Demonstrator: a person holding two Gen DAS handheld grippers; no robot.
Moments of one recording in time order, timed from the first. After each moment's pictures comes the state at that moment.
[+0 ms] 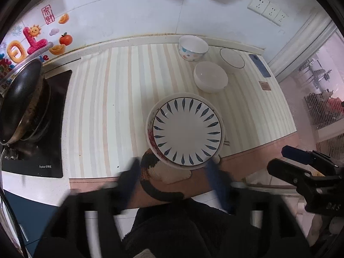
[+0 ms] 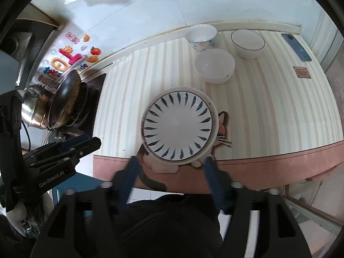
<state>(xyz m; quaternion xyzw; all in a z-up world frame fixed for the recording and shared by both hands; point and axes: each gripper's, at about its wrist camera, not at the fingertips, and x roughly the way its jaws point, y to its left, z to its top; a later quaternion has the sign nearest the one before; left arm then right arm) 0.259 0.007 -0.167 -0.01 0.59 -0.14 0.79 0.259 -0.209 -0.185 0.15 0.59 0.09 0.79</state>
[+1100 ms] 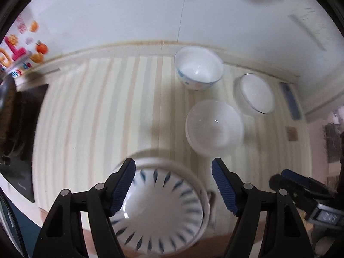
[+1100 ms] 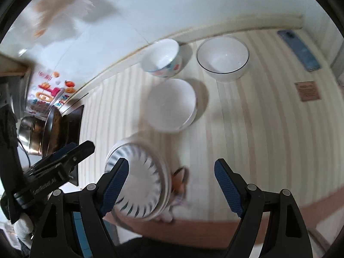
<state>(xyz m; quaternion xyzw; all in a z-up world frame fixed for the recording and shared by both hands) 0.440 -0.117 -0.262 -0.04 0.61 -0.04 0.79 0.436 -0.357 -0.298 0.22 0.61 0.10 0.75</state>
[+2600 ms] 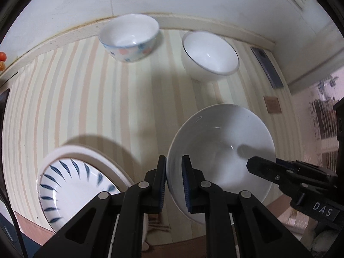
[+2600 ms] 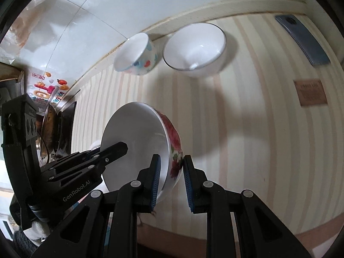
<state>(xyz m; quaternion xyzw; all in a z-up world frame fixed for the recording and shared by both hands) 0.402 -0.216 -0.300 -0.02 0.63 -0.12 0.77 0.427 -0.424 -0.343 0.22 0.62 0.13 0.75</state>
